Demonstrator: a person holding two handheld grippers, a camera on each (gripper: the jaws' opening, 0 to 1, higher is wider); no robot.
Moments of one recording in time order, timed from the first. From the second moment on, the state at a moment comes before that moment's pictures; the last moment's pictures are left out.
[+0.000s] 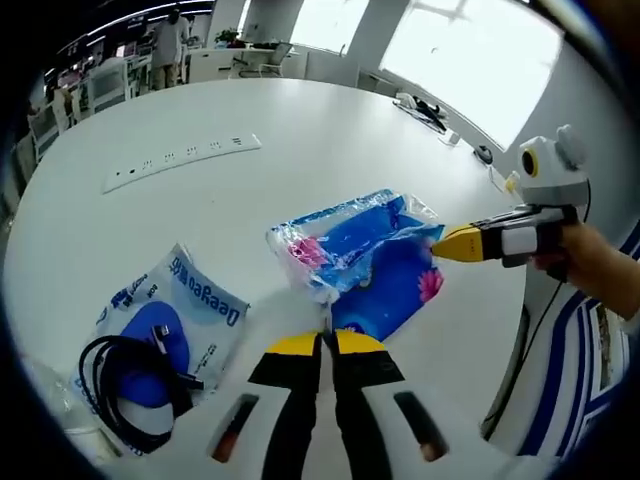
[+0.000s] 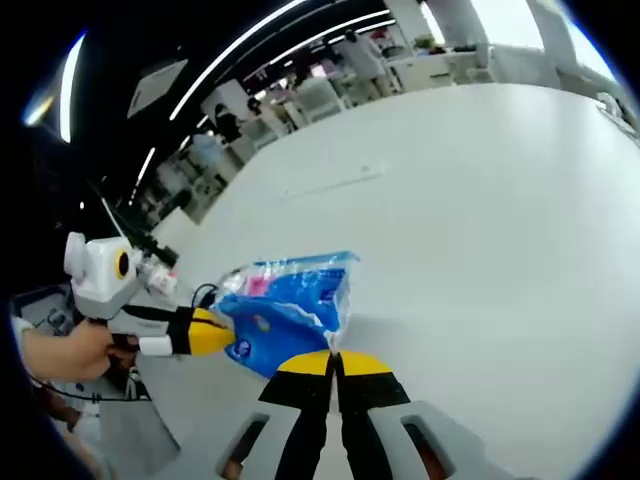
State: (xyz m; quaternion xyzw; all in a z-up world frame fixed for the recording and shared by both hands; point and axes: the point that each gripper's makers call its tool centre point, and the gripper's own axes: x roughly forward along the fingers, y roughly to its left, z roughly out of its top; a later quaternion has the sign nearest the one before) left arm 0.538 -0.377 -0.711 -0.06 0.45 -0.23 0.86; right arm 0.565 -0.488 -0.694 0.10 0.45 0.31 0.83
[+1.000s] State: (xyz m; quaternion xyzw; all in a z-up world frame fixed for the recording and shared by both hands) left arm 0.540 -0.382 -0.762 -0.09 0.50 -0.23 0.83; right arm 0.584 -0.485 -0.745 0.08 0.47 0.31 0.82
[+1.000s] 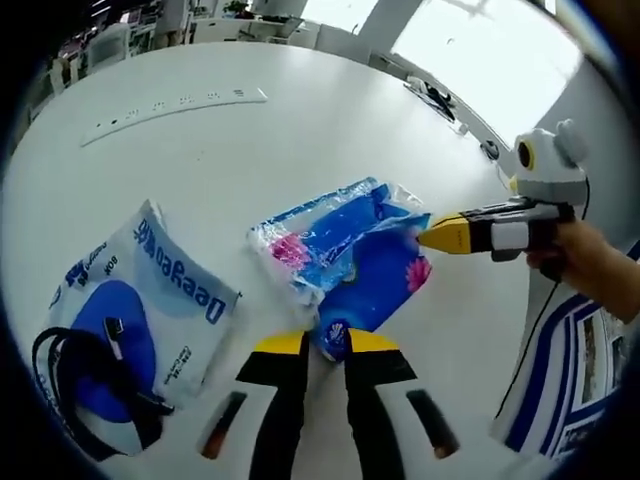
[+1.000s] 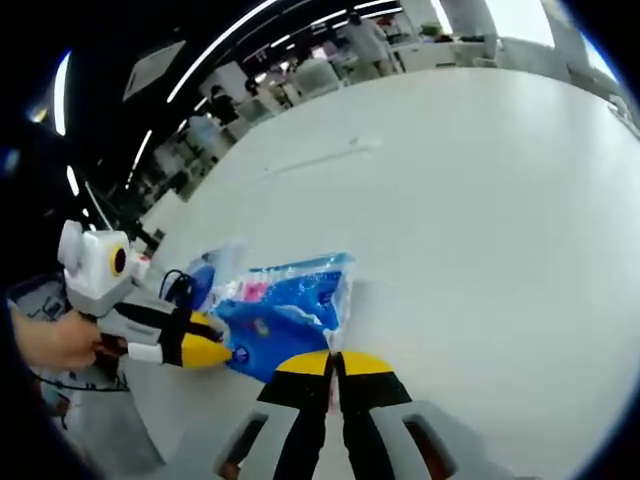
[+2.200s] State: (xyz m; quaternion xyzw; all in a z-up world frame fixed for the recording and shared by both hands) left arm 0.499 -0.337 -0.689 0.00 0.36 -0.25 0.90; right arm 0.534 -0.511 -0.699 0.10 0.40 0.28 0.87
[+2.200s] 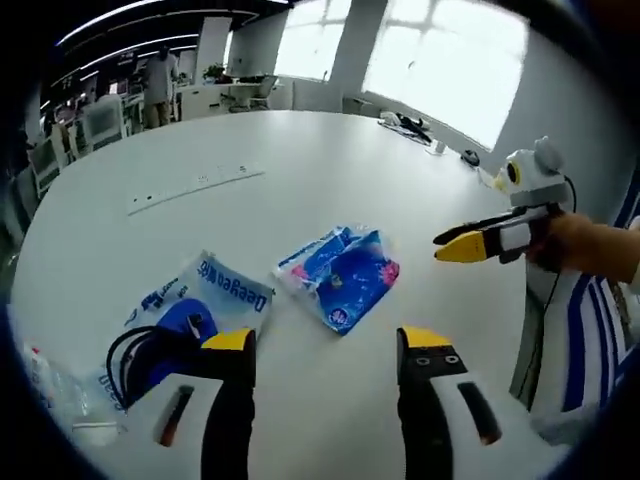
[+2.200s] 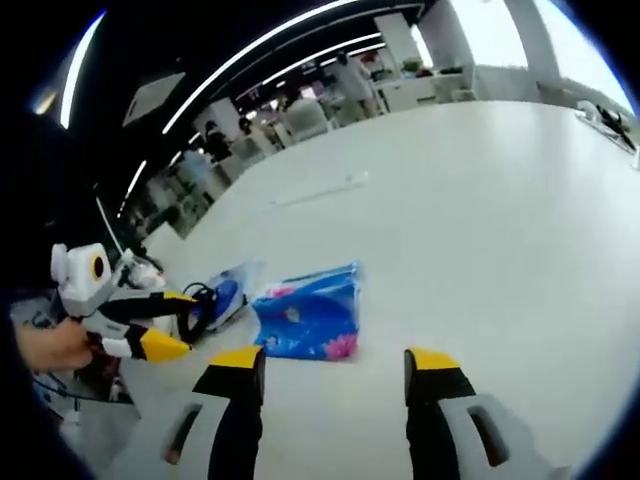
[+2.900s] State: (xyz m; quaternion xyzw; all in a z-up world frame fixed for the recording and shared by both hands) left arm 0.418 -0.234 -0.639 -0.05 0.30 -0.16 0.94; right arm 0.470 -0.519 -0.680 0.17 0.38 0.25 0.87
